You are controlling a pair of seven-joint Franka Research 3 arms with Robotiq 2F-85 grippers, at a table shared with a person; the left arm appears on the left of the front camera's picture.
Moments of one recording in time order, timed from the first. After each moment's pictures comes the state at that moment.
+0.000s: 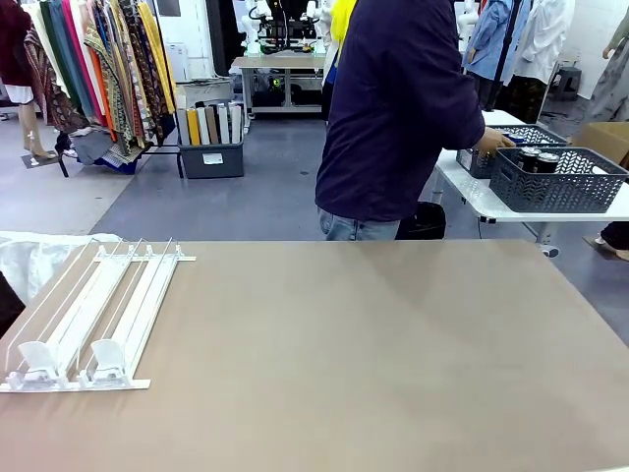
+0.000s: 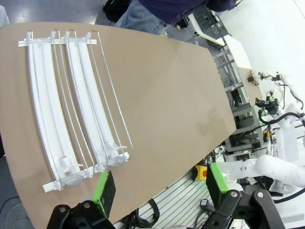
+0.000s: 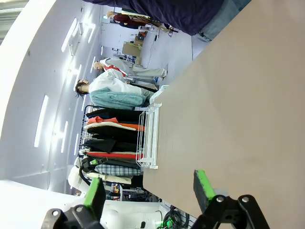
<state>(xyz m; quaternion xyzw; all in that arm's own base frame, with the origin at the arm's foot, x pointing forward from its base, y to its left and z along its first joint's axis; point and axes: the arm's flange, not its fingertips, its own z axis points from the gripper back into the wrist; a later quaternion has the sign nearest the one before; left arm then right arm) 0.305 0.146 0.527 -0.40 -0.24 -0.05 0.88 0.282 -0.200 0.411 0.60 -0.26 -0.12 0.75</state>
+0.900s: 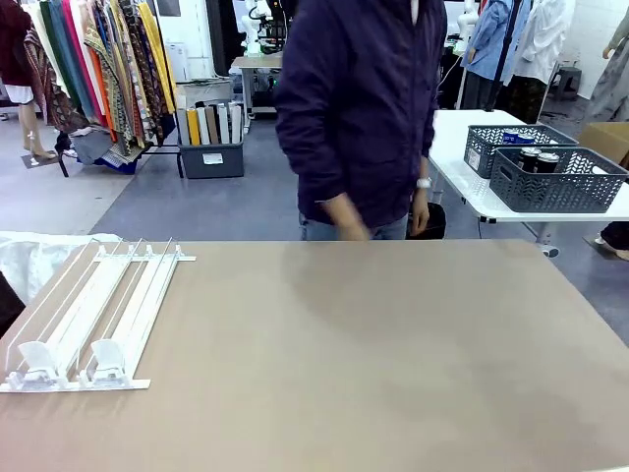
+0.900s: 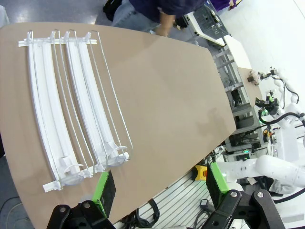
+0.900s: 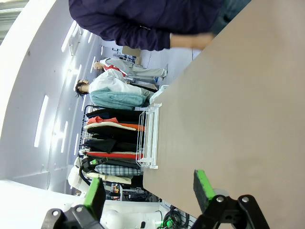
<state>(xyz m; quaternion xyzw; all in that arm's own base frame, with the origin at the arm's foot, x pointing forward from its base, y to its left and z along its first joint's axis) 0.305 0.146 0.527 -0.40 -0.24 -0.05 0.88 0.282 -0.200 0.411 0.60 -0.26 -0.12 0.75</state>
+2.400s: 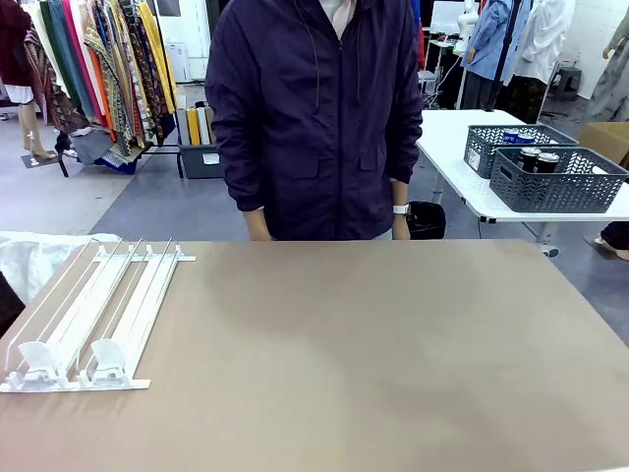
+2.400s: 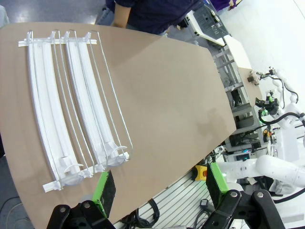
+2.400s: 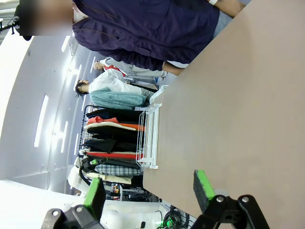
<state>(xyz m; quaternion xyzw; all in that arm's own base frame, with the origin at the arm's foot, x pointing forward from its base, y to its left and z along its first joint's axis) 0.305 0.146 0.527 -0.40 -0.24 -0.05 0.88 0.282 -0.200 0.411 0.60 -0.26 -0.12 0.75</state>
